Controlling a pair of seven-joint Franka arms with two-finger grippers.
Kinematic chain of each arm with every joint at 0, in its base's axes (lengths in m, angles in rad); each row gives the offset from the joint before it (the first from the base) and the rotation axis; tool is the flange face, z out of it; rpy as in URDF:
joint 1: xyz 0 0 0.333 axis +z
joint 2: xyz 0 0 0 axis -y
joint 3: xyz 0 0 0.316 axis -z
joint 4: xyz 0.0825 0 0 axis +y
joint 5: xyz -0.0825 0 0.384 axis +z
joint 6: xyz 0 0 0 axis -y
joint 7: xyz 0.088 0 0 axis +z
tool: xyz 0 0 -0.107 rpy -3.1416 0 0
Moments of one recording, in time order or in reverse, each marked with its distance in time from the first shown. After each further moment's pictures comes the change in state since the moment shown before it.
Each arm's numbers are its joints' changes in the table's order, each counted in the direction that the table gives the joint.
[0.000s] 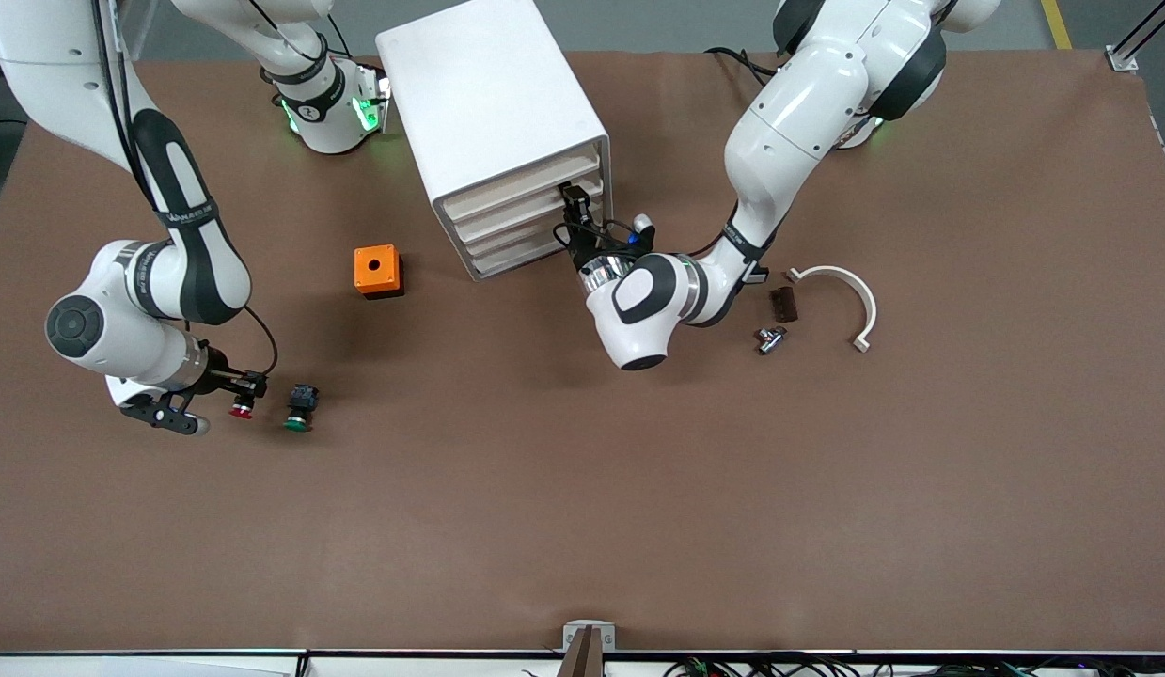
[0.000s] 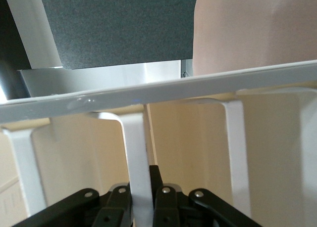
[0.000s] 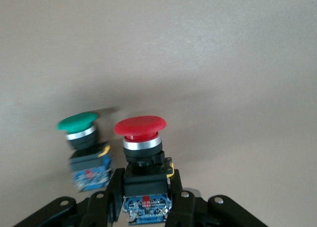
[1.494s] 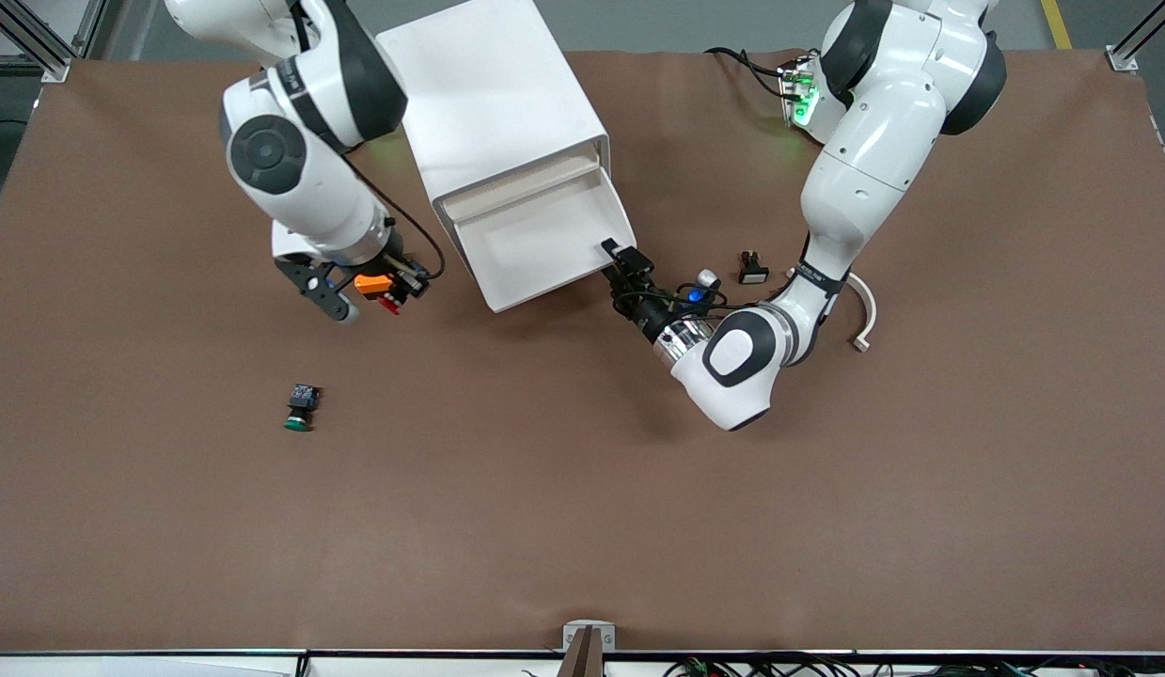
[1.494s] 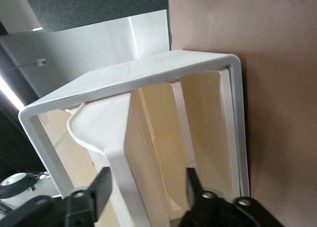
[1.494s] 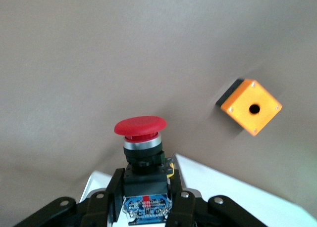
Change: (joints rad) left arm 0.219 -0.006 -0.007 -0.012 -0.012 0.024 -0.150; right arm 0.570 0.315 -0.011 -0.045 0.056 -0.359 -0.998
